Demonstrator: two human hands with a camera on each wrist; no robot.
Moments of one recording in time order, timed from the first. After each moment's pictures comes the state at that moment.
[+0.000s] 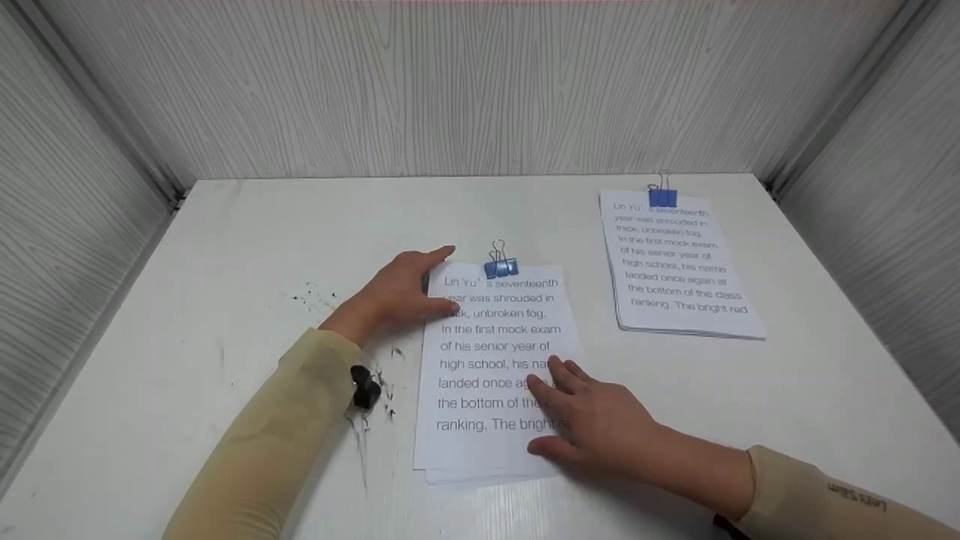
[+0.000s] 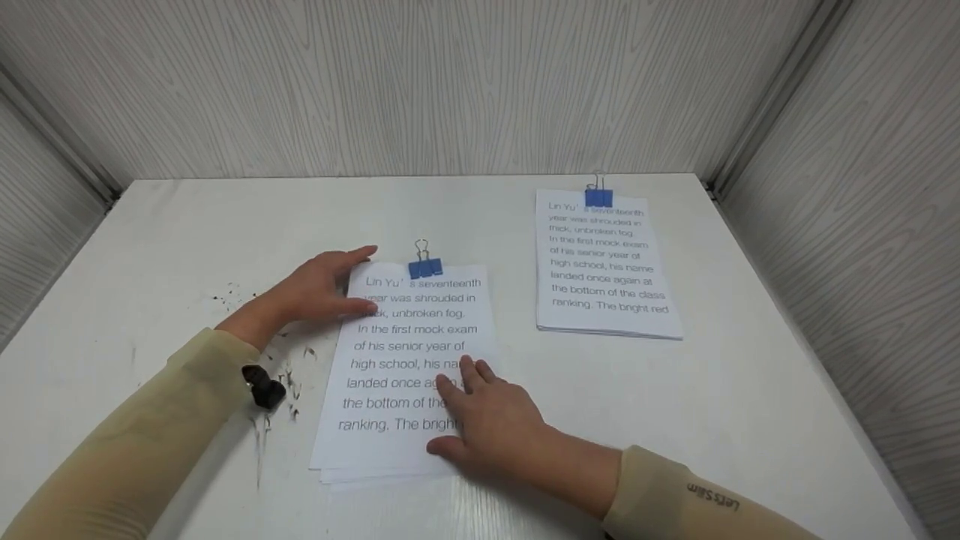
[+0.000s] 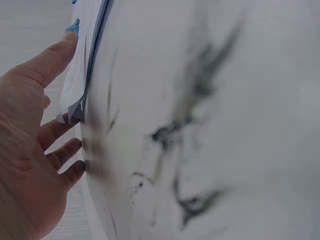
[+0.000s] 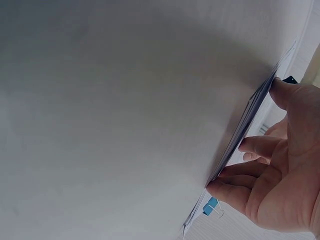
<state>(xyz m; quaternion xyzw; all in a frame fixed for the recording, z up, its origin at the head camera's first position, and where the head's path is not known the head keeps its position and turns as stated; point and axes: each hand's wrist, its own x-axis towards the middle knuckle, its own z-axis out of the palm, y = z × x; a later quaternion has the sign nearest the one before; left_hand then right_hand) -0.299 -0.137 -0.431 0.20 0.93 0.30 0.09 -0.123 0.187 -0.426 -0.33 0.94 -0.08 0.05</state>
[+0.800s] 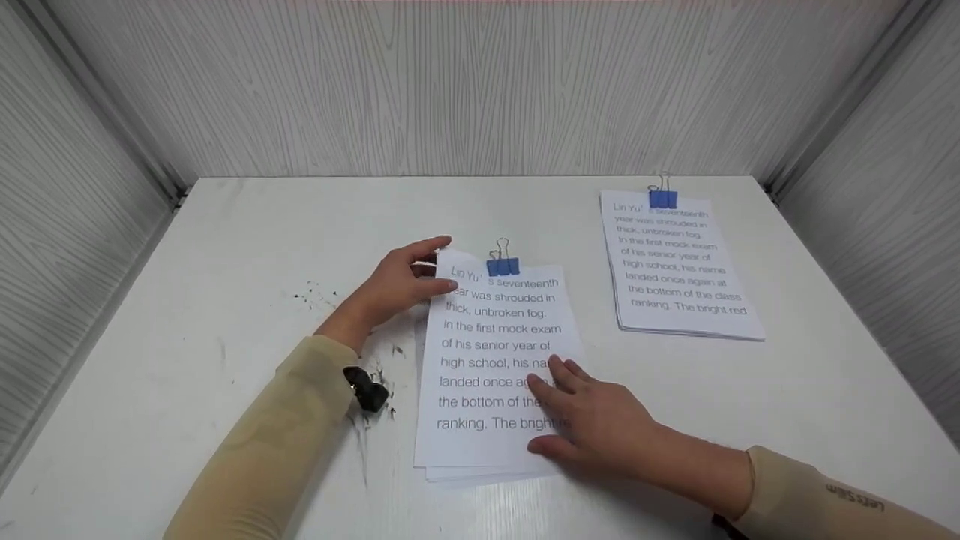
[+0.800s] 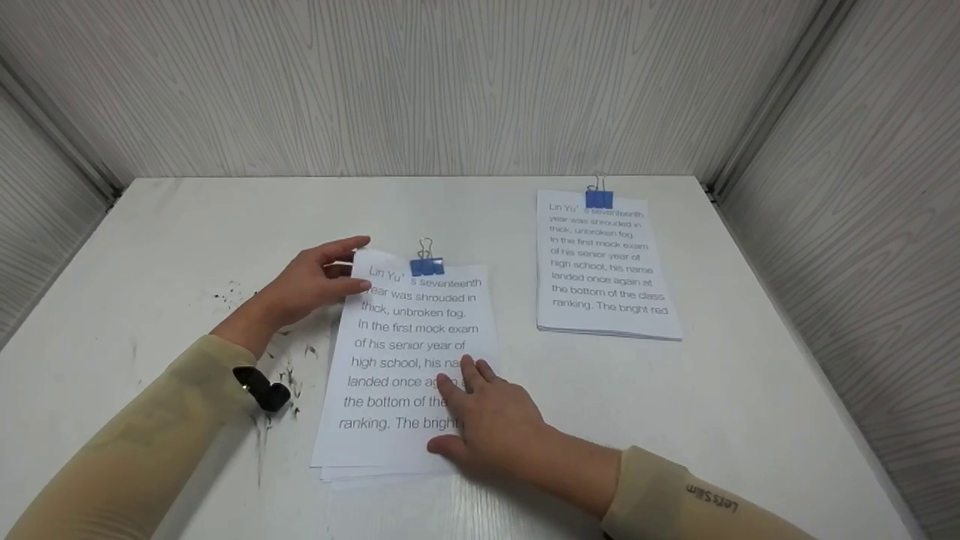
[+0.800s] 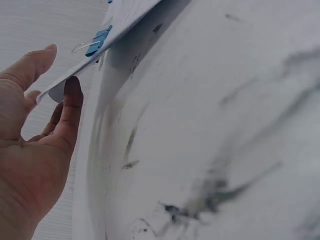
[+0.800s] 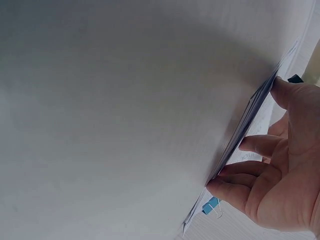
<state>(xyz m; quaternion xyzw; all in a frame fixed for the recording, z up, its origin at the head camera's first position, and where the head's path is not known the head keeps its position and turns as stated) -0.291 -0.137 -0.427 0.14 0.80 0.57 0.12 -0.122 0.186 -0.425 -0.32 0.94 -0.06 0.06</state>
